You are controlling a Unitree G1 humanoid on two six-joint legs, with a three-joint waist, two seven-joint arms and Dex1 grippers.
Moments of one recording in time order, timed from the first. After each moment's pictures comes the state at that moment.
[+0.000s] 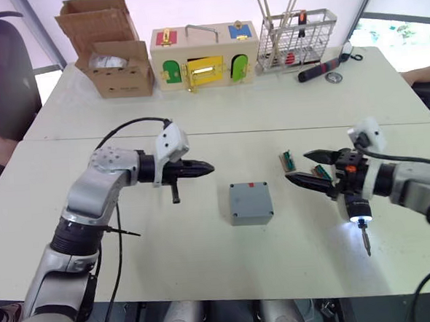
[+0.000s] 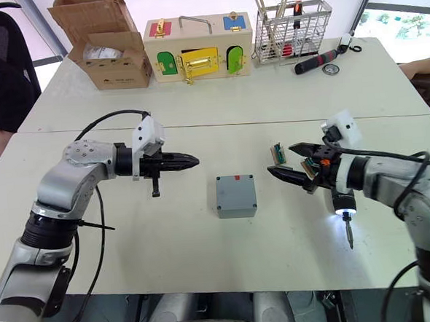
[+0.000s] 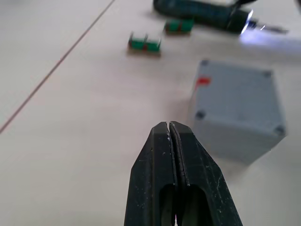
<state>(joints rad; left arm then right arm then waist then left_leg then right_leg) -0.60 0.56 -0.15 -0.19 -0.37 0.63 -1.11 -0.22 -0.76 -0.24 -0.45 0.64 0.99 0.63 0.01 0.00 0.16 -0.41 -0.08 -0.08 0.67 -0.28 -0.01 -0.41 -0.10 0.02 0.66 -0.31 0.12</state>
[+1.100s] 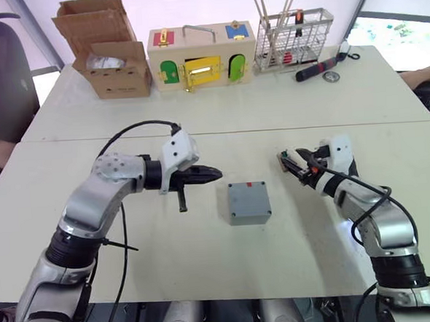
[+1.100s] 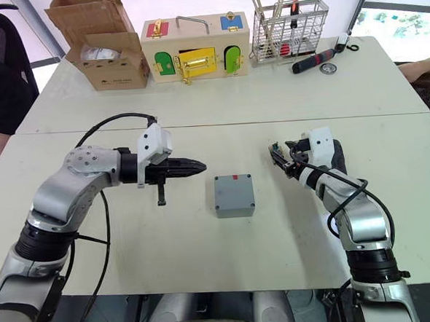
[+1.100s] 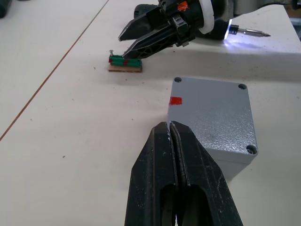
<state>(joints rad) -0.56 0.61 -0.22 -0.27 -0.37 0.60 -1.04 -0.22 -0.47 -0.10 -0.17 0.28 0.53 0.40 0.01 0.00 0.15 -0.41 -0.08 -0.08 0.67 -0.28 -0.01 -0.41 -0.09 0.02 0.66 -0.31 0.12</state>
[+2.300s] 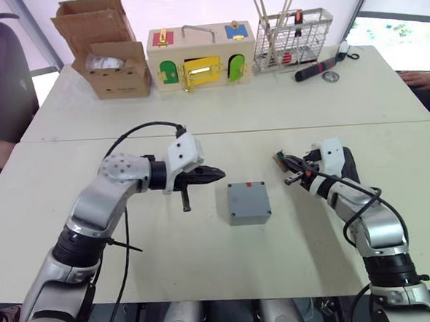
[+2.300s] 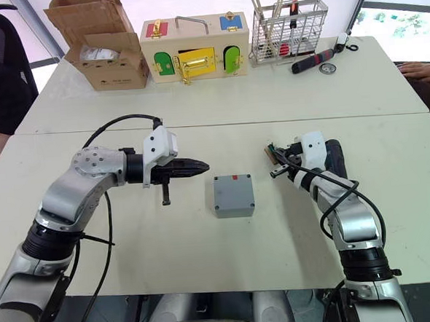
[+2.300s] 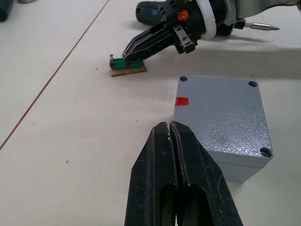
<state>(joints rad) -0.56 0.59 -0.24 -0.24 -0.32 0.54 -1.04 -0.22 -0.44 -0.07 -0.14 0.22 0.52 0.41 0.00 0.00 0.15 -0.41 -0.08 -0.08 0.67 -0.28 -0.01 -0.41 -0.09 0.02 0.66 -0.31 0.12</state>
